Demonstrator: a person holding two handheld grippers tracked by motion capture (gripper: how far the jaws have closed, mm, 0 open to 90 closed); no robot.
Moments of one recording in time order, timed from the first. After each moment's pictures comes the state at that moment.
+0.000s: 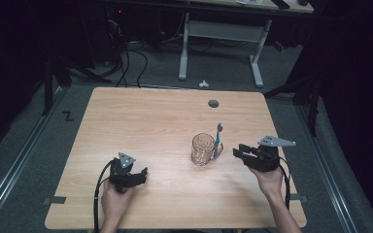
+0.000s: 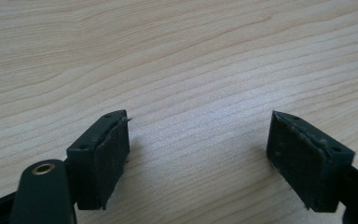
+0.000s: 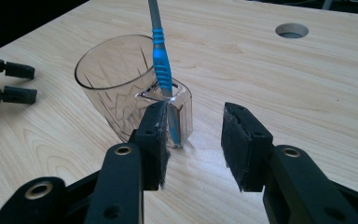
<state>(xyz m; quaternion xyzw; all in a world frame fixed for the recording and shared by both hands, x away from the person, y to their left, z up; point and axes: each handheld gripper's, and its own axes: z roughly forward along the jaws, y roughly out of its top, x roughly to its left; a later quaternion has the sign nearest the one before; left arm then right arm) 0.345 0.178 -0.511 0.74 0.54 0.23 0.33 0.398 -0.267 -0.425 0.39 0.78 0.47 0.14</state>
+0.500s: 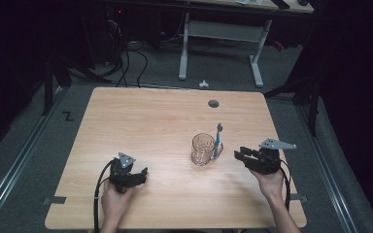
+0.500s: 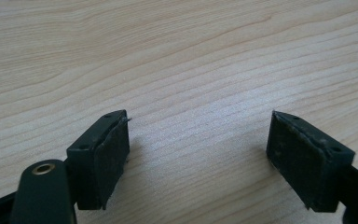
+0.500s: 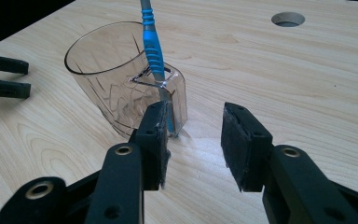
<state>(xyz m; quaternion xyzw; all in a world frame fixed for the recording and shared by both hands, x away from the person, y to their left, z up) 0.345 0.177 -0.511 0.74 0.54 0.23 0.33 0.396 -0.273 -0.433 0.40 0.78 0.46 0.14</state>
